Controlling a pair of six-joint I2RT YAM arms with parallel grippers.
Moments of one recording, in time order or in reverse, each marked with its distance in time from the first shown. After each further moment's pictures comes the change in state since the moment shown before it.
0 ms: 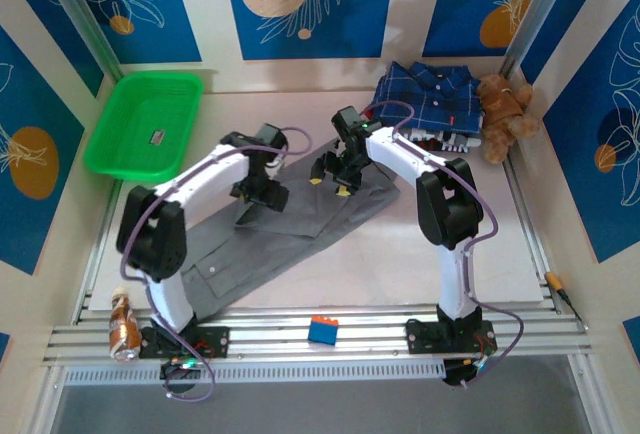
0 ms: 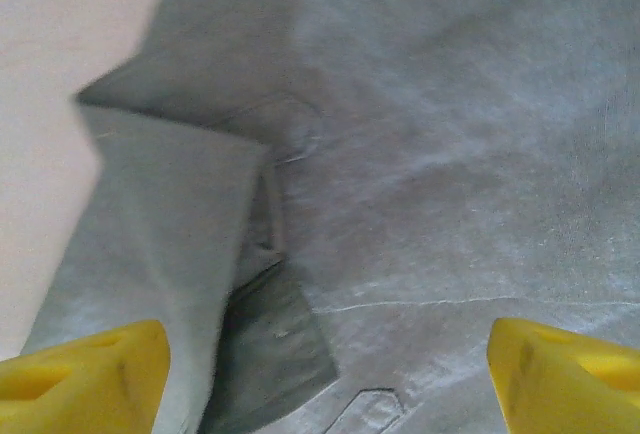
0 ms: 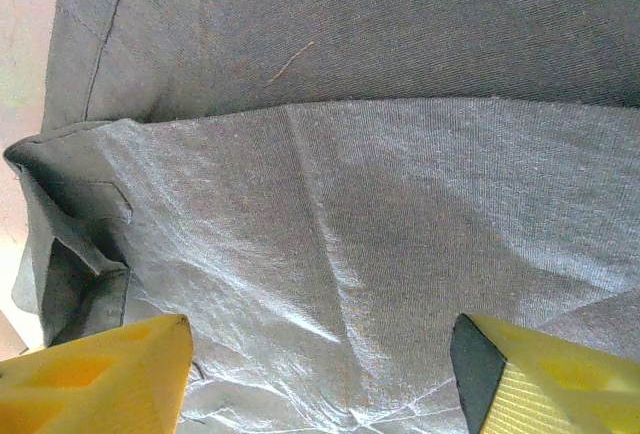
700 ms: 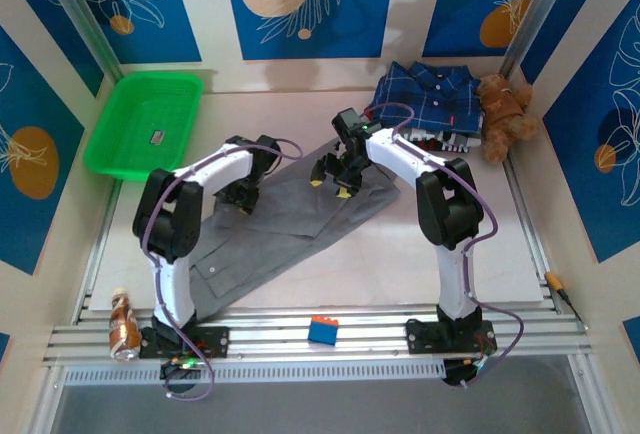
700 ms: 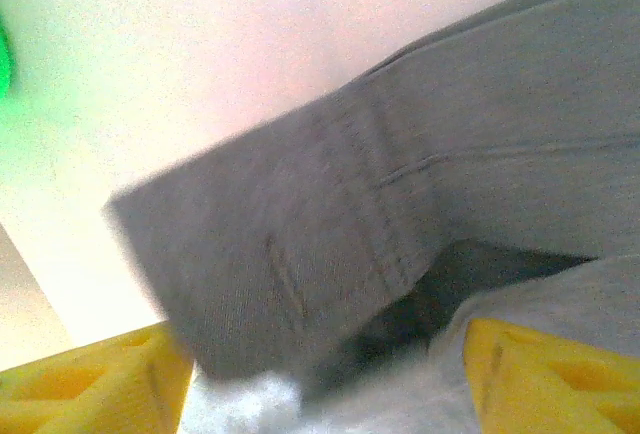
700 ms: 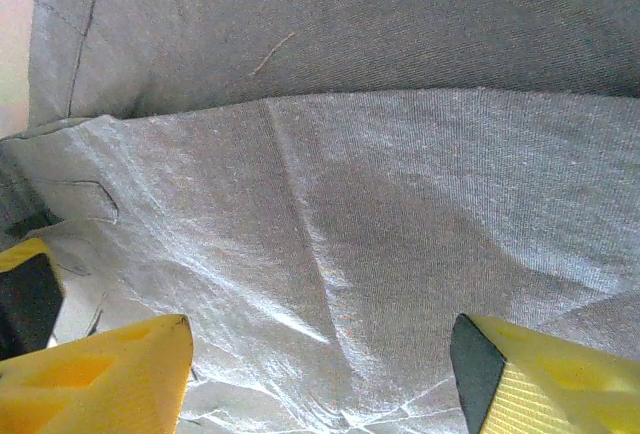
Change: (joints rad) left arm 0.122 0.109 -0.048 -0.024 -0.394 -0.004; right arm 0.000 -0.002 -0.022 0.009 -0.001 0.002
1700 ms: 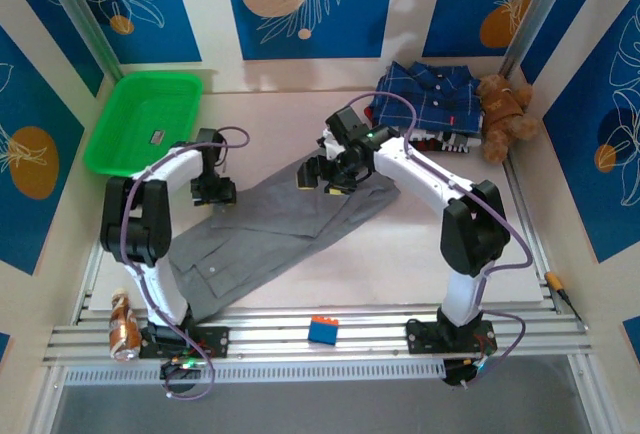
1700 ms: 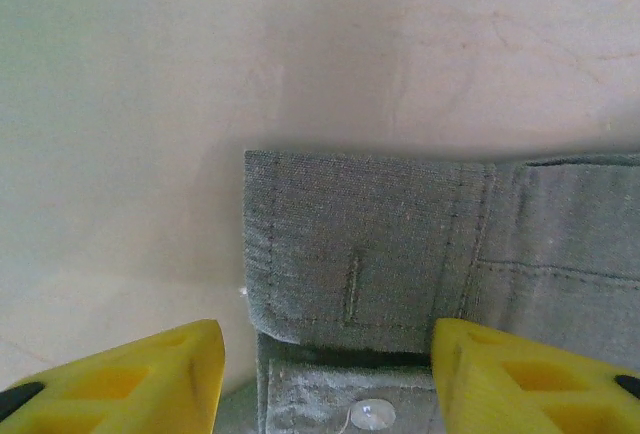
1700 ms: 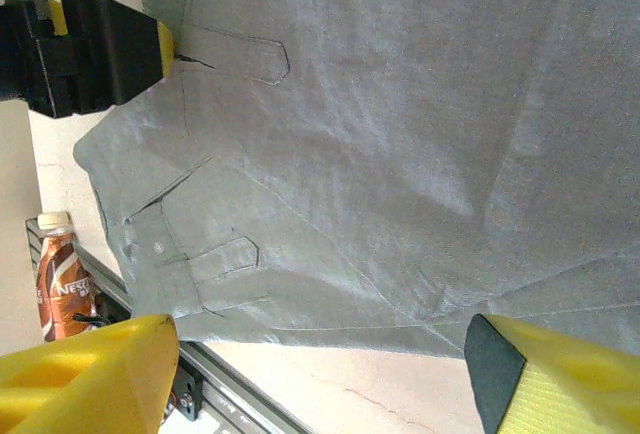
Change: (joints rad) left arm 0.298 -0.084 -0.160 0.282 0.470 -0.033; right arm 0.100 -0.253 -0.109 0.046 -0.038 -0.173
